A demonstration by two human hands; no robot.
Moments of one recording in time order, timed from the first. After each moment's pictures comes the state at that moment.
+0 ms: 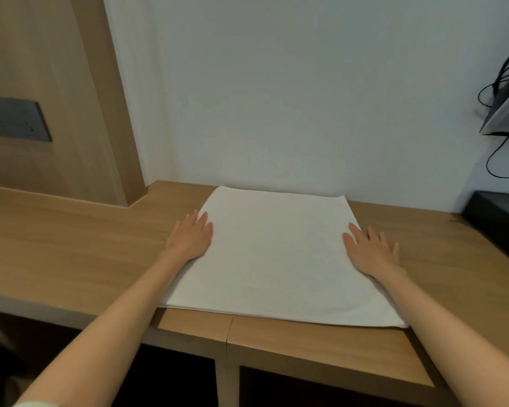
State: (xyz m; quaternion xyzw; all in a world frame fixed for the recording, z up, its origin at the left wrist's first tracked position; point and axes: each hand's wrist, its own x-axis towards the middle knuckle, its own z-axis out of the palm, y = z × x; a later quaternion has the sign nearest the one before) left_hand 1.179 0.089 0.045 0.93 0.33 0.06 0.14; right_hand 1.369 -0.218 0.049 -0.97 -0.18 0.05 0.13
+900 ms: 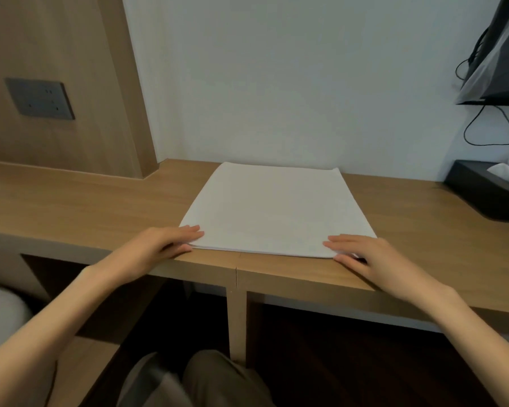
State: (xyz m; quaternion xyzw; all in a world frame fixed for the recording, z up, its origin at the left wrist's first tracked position) left_hand 1.001 0.036 0.055 0.96 0.06 0.11 0.23; right_hand 1.240 -0.311 0.057 -0.83 -0.52 0.00 0.21
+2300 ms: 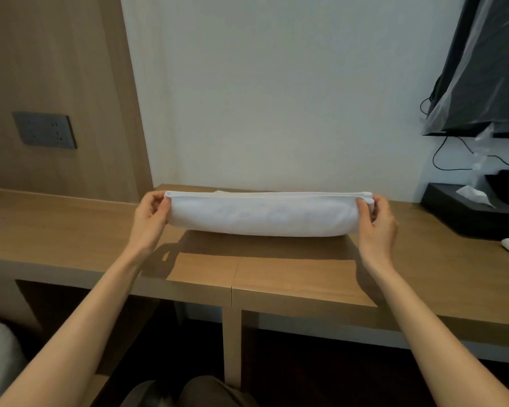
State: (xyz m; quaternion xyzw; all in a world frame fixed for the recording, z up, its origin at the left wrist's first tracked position) left_hand 1.053 0.044 0.087 0.72 0.17 0.47 0.48; right_hand 1.264 -0.272 0.082 -0.71 -0.23 -0.26 0.62
